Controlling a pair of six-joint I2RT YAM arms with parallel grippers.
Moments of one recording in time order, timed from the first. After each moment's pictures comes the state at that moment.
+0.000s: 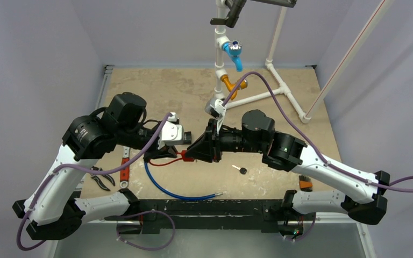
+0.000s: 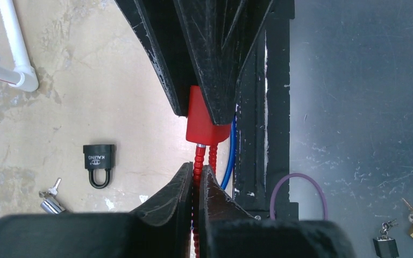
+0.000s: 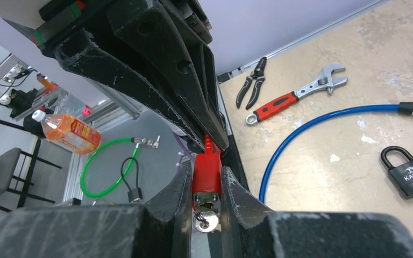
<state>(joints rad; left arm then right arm) -0.75 1.09 1.65 -1.35 0.59 0.54 1.11 1.13 1.23 -0.25 -0.32 0.41</state>
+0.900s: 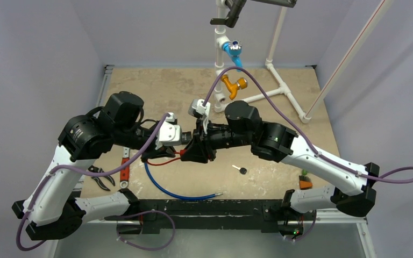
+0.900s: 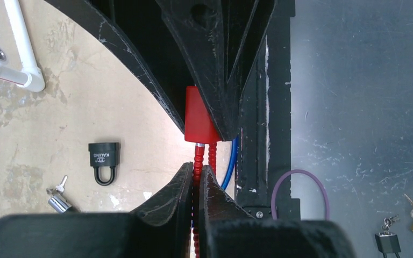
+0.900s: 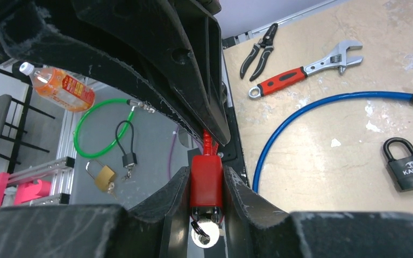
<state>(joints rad) -0.75 1.10 1.69 -1.39 0.58 0.56 1.11 1.26 1.42 -0.46 -0.41 0.28</state>
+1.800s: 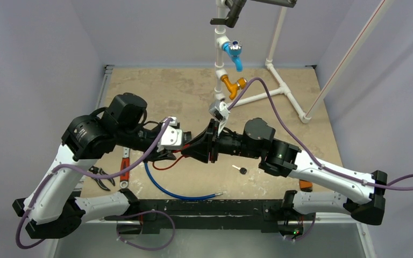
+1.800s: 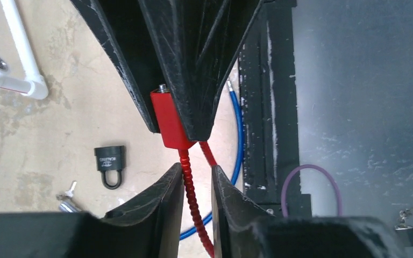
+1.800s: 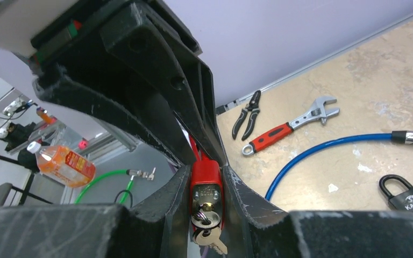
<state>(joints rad) -0.77 1.09 1.67 -1.38 0.58 0.62 1.13 1.09 1.09 0.00 -0.23 0.44</state>
